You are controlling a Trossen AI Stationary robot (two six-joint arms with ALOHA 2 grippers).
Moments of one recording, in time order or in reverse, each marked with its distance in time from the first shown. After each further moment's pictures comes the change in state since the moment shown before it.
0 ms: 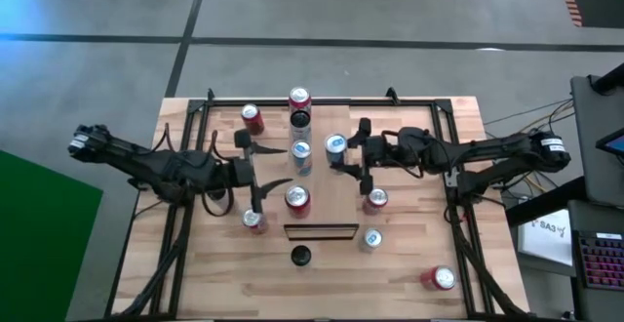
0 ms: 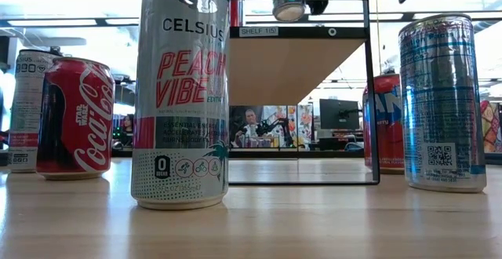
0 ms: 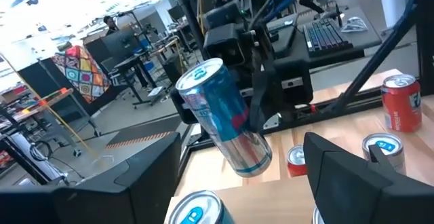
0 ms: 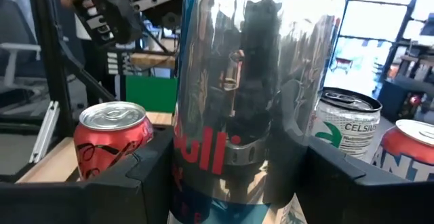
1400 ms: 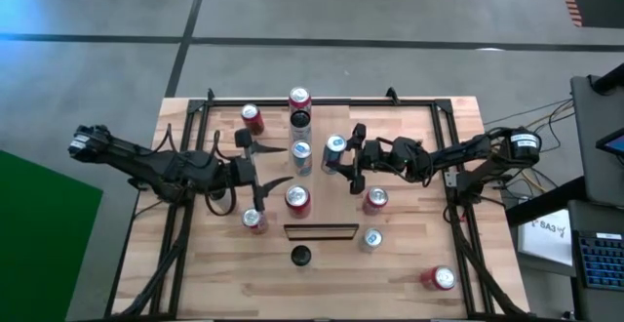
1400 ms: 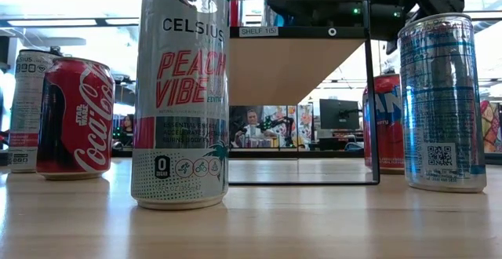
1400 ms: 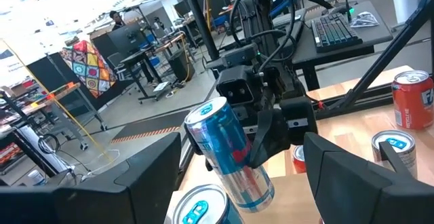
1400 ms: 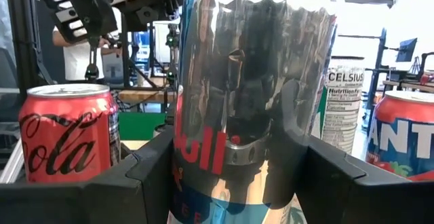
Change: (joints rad) left arm 0.016 0.012 -0.007 0.007 -0.022 -0.009; right arm -0.052 0.260 -0.199 0.640 -0.007 0.051
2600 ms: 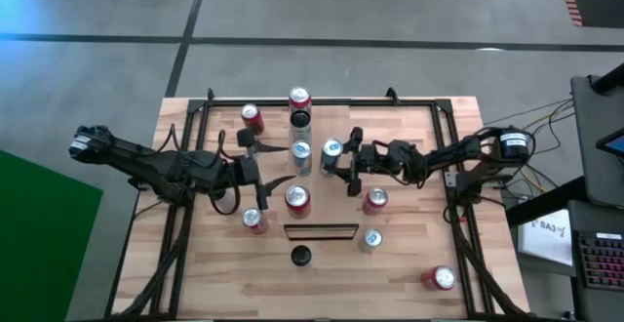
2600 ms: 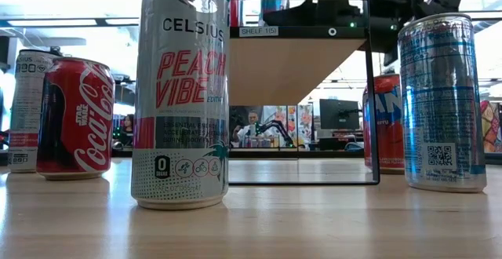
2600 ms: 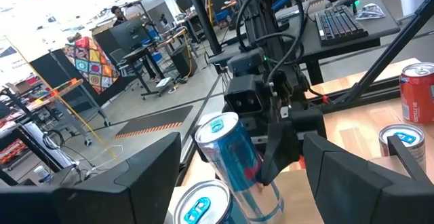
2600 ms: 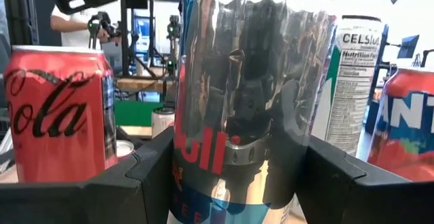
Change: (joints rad) left arm 0.016 0.018 0.000 0.001 0.000 0.002; right arm 0.000 0.087 -0.012 0.075 -0.003 -0.025
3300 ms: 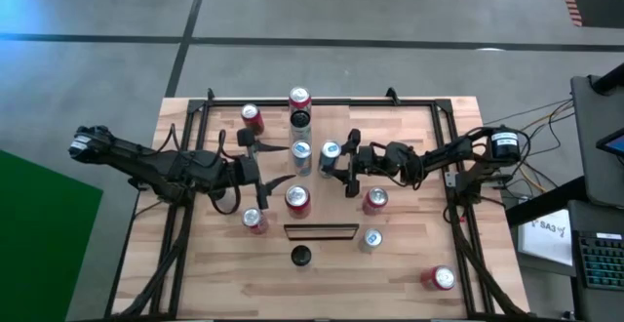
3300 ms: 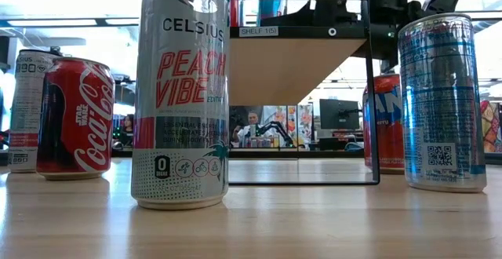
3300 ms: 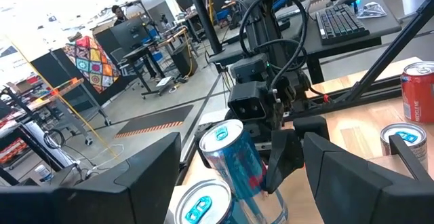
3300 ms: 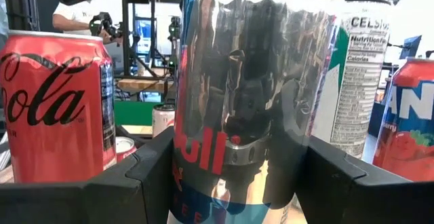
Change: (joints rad) left arm 0.003 0.000 0.000 -0.002 0.000 0.000; right arm 0.000 0.059 0.000 0.064 -0.005 0.000
